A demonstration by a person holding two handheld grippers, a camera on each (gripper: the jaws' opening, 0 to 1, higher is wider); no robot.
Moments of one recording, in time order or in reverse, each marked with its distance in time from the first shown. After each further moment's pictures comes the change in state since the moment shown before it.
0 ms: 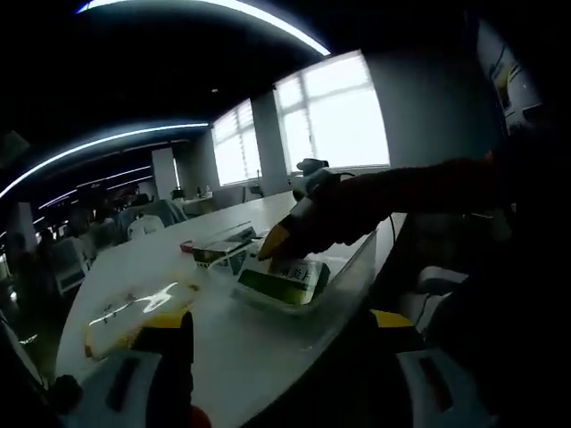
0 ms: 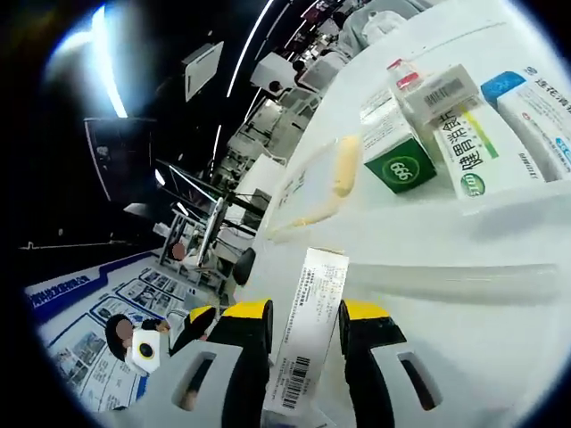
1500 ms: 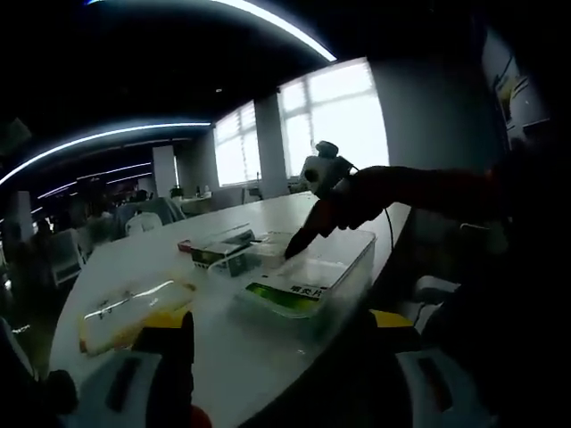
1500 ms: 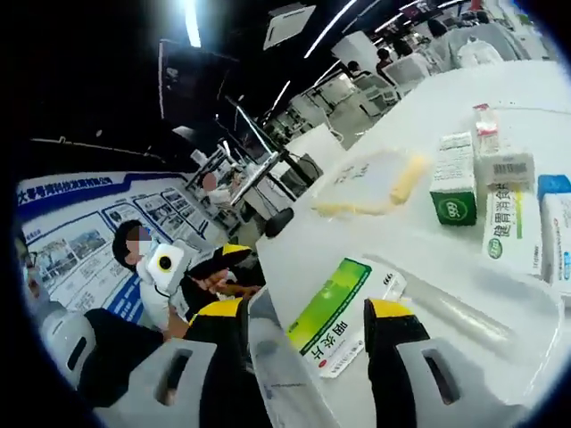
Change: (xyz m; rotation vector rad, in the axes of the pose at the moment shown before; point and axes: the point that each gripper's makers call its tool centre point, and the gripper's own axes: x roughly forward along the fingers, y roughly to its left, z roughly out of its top) left arm -0.002 0.001 0.004 -0.046 -0.016 -0.019; right arm -0.046 0.027 -0.012 -0.524 0.143 0.118
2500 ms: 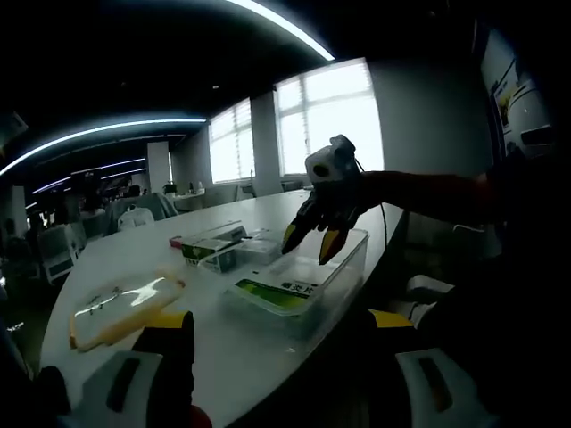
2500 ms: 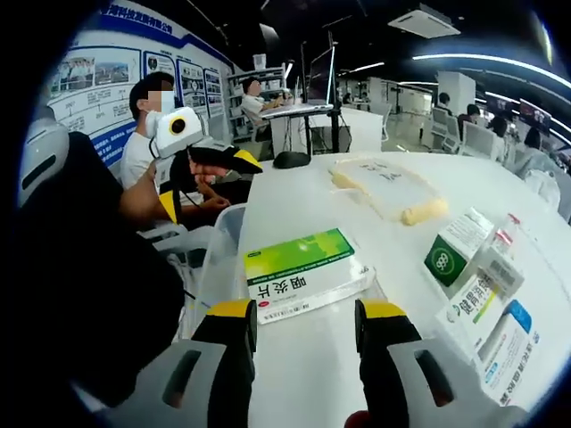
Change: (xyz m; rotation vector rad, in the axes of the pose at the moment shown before) left arm 0.004 -0.009 -0.005 -0.012 0.015 -0.037; right arm -0.011 -0.025 -0.026 -0.587 0.197 -0.040
